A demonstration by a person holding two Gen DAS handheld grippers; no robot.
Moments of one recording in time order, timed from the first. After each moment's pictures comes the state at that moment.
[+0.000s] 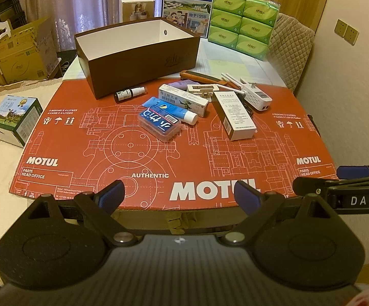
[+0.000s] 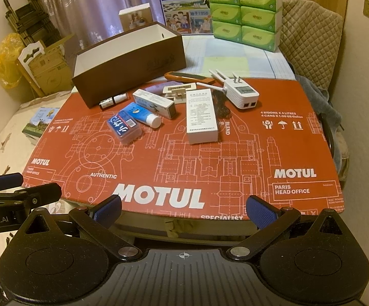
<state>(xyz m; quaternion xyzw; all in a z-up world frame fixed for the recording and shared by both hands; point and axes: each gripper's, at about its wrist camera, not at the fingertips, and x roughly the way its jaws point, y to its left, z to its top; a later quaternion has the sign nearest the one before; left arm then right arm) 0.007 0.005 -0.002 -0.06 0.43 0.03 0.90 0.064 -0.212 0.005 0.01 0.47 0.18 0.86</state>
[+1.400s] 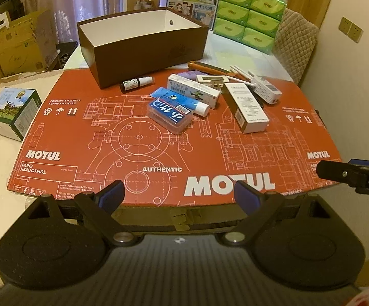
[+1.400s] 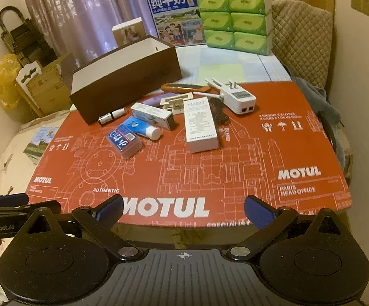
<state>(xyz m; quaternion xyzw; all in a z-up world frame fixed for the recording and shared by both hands) 0.015 0.031 -0.019 -0.07 0.44 0.03 0.89 0.061 -0.219 -0.003 0.05 0.44 0.18 0.88</state>
